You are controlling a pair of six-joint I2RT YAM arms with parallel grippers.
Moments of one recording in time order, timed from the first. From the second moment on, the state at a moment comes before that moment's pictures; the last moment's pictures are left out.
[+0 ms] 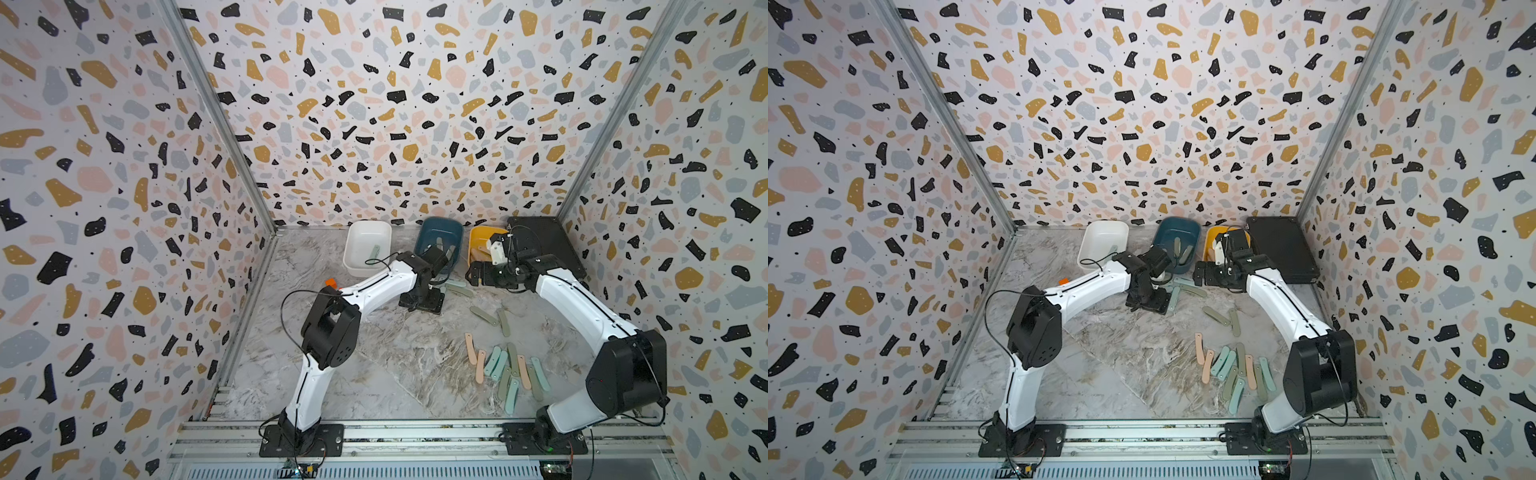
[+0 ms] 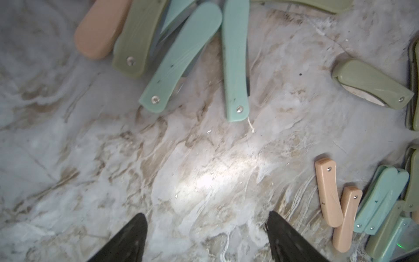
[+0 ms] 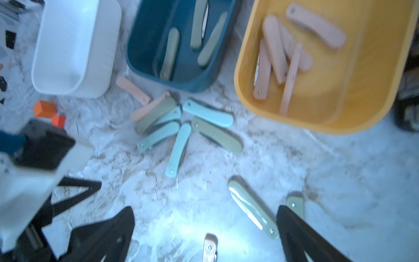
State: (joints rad) left arm -0.77 2.17 1.89 -1.04 0.04 -0.41; right arm 0.27 1.49 1.18 -0.66 -0.17 0.30
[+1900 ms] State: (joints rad) left arm -0.86 2.31 1.97 -1.03 -0.06 -0.47; right arm 0.14 1.42 0.89 -0.49 -0.30 0.41
